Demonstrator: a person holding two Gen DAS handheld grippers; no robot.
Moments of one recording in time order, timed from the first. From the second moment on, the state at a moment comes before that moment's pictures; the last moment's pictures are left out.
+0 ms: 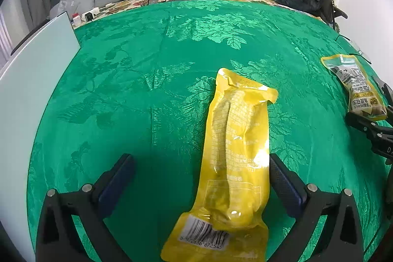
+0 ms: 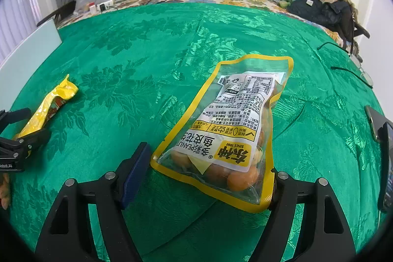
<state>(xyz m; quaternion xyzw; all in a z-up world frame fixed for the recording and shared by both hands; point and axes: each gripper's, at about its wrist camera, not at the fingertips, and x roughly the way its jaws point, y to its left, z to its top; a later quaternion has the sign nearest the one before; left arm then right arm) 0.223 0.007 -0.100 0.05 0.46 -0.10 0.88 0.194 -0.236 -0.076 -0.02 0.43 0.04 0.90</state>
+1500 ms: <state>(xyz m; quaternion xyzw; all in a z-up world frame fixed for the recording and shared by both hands) 0.205 0.065 -0.053 -0.10 0.53 -0.14 0.83 0.212 -0.272 -0.032 0.13 0.57 0.04 0.81</state>
